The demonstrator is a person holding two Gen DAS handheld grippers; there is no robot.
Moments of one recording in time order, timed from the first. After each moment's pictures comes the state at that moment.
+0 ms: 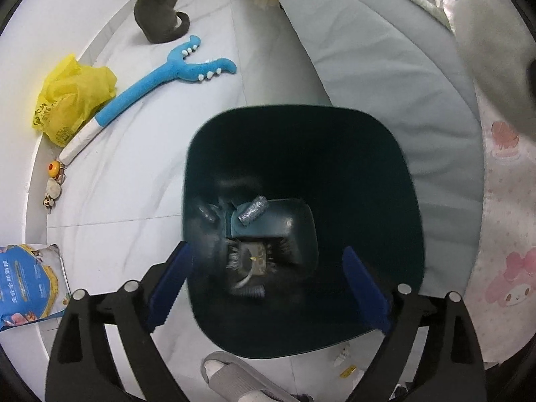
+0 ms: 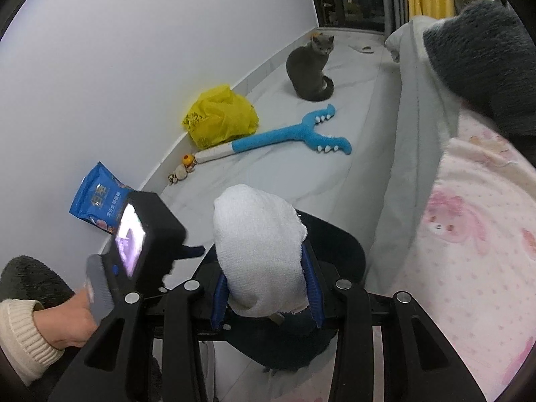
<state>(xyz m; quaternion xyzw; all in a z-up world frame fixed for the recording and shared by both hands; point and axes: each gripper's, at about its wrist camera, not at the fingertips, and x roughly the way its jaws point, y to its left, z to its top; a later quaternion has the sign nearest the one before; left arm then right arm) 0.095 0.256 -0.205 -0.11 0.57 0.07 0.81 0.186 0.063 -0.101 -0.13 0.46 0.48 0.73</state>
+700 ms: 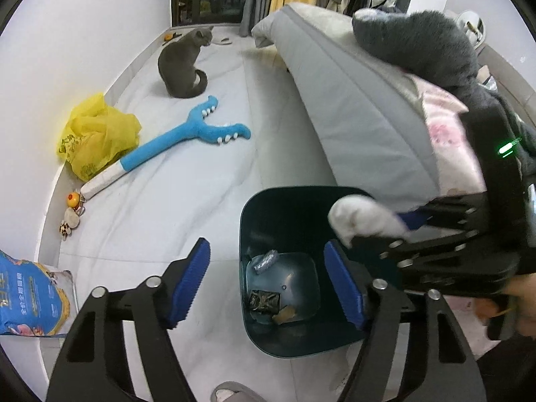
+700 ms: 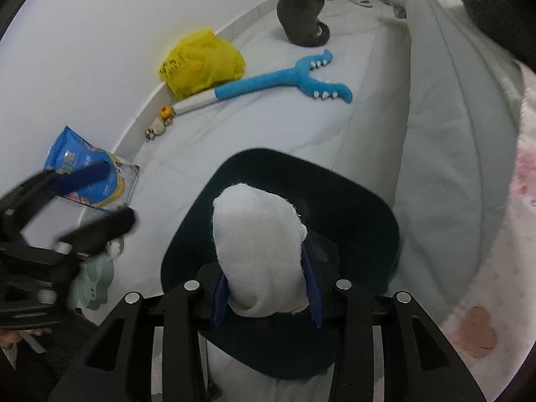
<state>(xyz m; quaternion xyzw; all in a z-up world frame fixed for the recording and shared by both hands) 0.067 0.294 -0.128 -0.12 0.46 0.08 0.88 0.183 0.109 -0.181 -0.20 0.54 0.43 0.69</state>
